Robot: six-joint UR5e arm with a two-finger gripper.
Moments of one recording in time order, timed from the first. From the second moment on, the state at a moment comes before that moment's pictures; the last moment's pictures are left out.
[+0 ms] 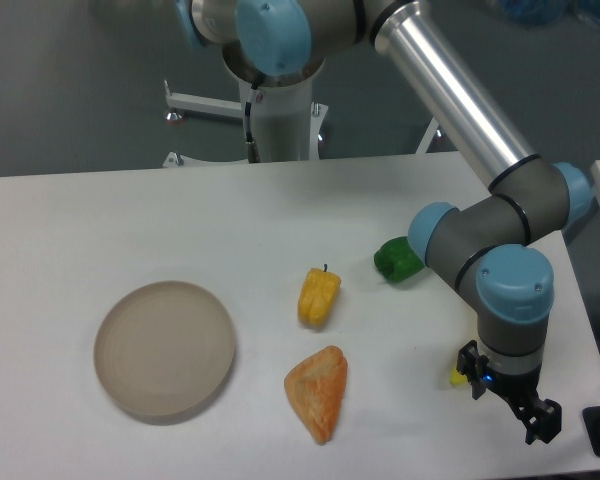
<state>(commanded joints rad) 2.34 -2.52 -0.72 -1.12 1.61 1.41</state>
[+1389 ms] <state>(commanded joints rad) 2.27 -2.08 -1.28 -1.31 1.53 0.95</state>
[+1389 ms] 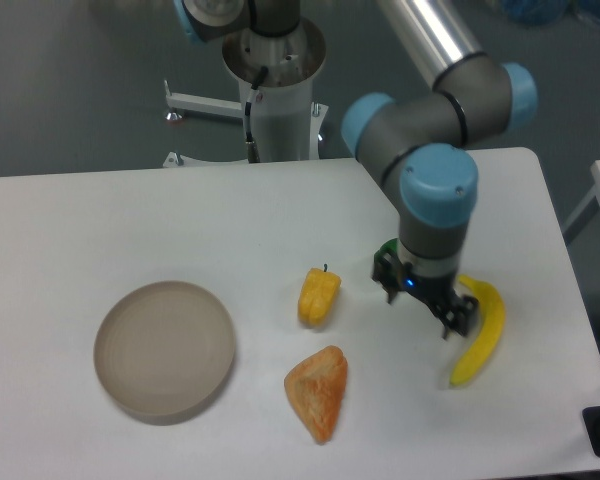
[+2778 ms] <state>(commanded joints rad) 2.20 -2.02 -1.60 -1.07 1.52 0.85</state>
